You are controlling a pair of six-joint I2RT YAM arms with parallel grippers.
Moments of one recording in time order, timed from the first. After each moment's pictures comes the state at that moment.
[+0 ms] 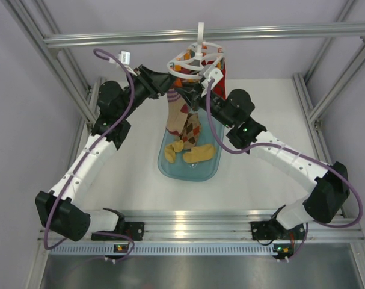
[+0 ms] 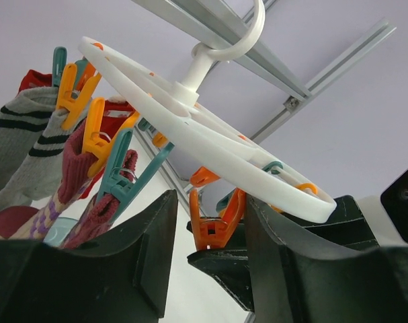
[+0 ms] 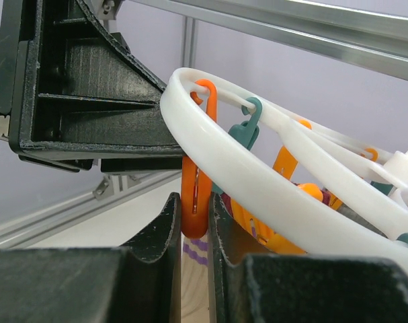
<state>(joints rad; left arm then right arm) -0.37 1.30 1.28 0.28 0.35 -0.87 0.77 1.46 1.31 0.43 -0.15 -0.10</state>
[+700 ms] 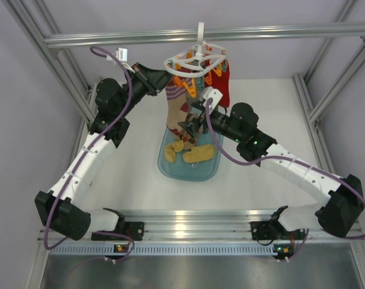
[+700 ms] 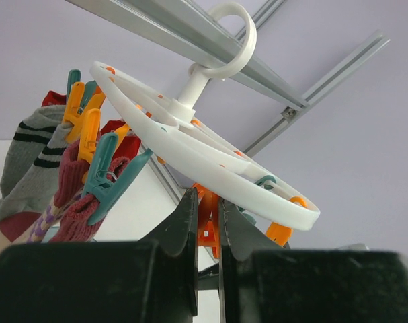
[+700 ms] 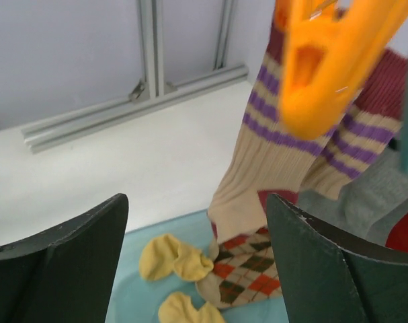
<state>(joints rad) -0.37 1.31 1.32 0.26 0.35 -0.87 0.77 1.31 1.11 0.25 -0.23 -0.12</state>
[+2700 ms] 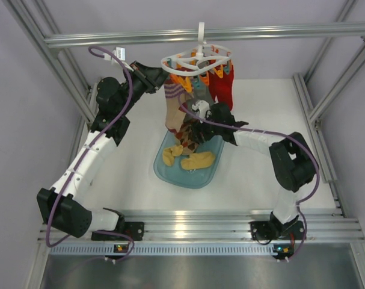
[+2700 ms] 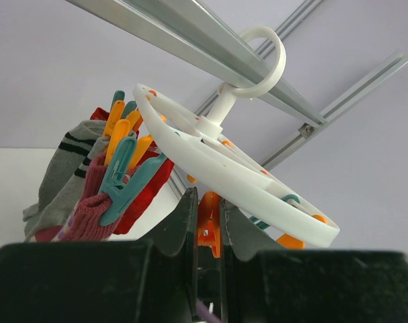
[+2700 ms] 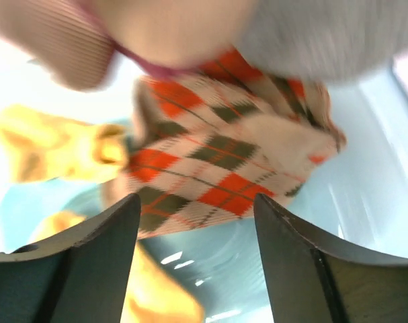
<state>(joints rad) -0.35 1.33 1.32 0.28 0.30 -0.86 0.55 1.85 1.19 0.00 -0.32 -0.11</state>
